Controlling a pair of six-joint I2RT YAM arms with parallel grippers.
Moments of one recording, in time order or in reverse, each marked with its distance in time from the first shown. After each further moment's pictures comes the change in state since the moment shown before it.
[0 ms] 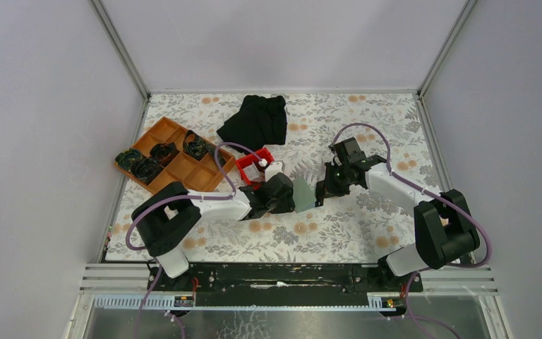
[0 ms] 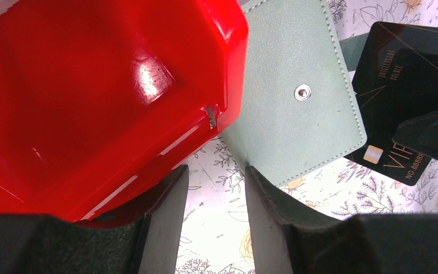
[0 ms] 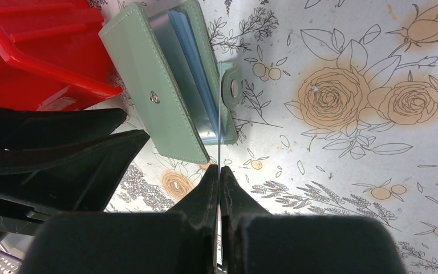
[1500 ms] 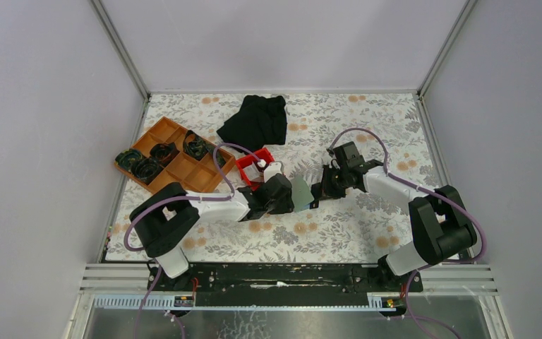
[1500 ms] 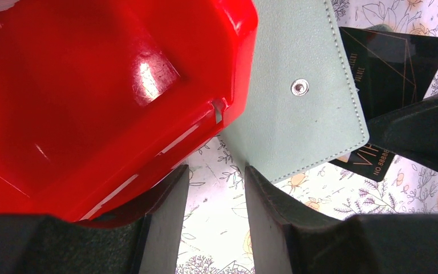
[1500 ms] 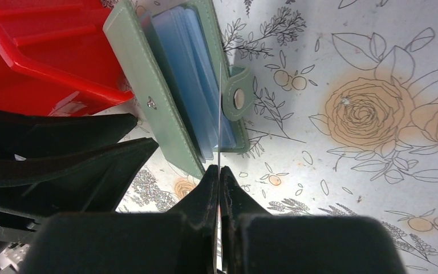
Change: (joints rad) left arm 0.000 -0.012 -0.019 0.010 0.000 0.000; right arm 0.000 0.033 -0.058 0.115 -0.068 0.043
